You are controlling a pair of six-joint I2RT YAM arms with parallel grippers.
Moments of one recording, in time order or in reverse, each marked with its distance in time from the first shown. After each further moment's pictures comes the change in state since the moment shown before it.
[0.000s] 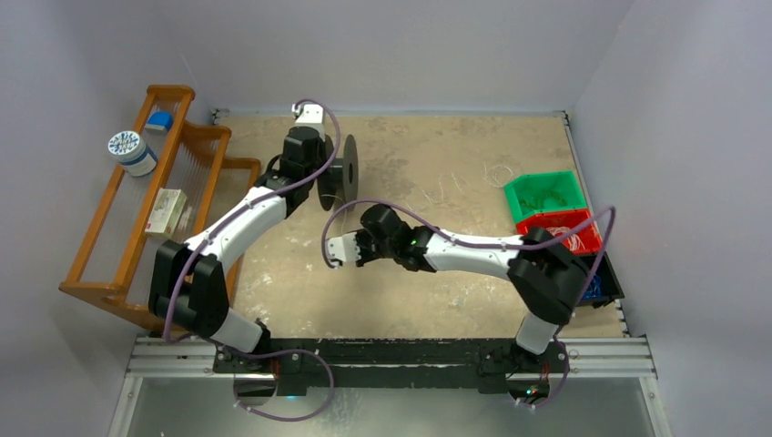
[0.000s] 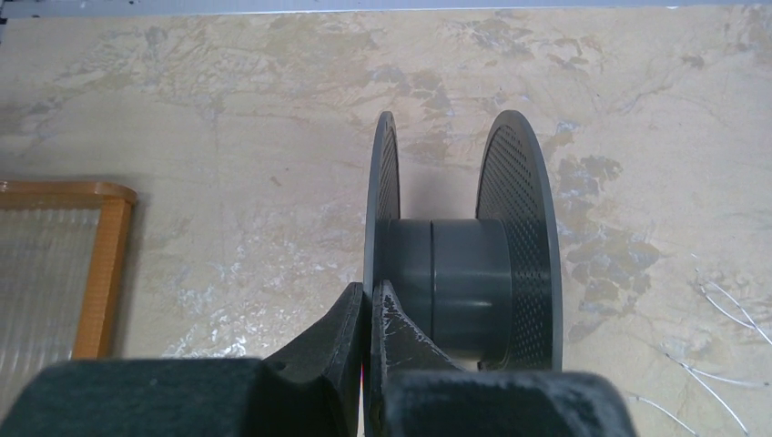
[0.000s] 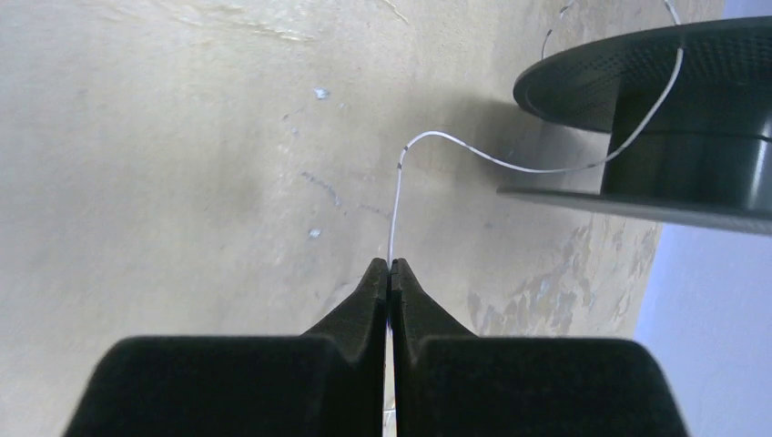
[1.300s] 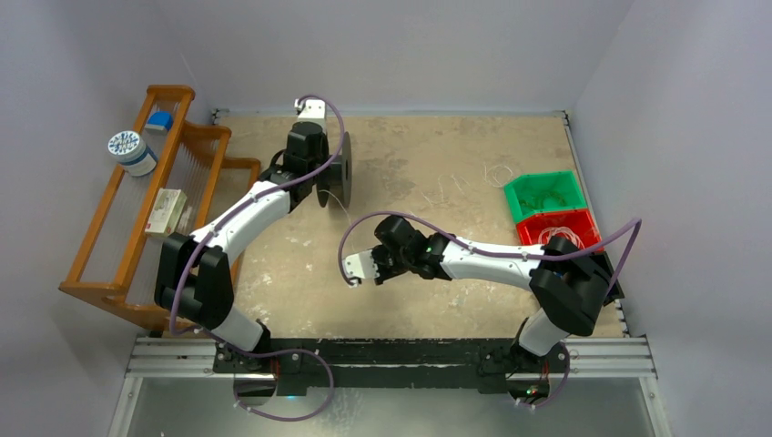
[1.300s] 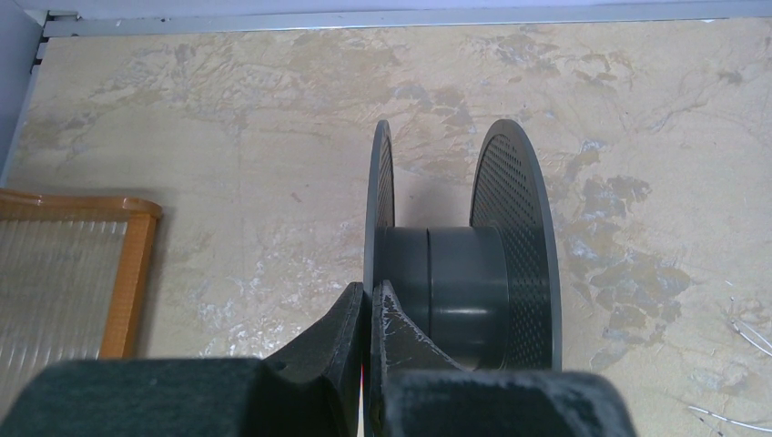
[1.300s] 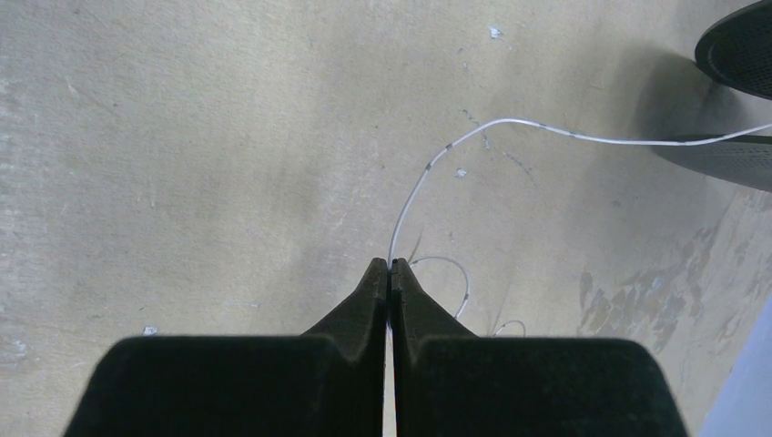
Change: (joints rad) left arm 0.000 0.057 0.053 0.009 -0.061 0.038; right arm 0.000 -0.170 -0.136 -0.198 -0.132 0.008
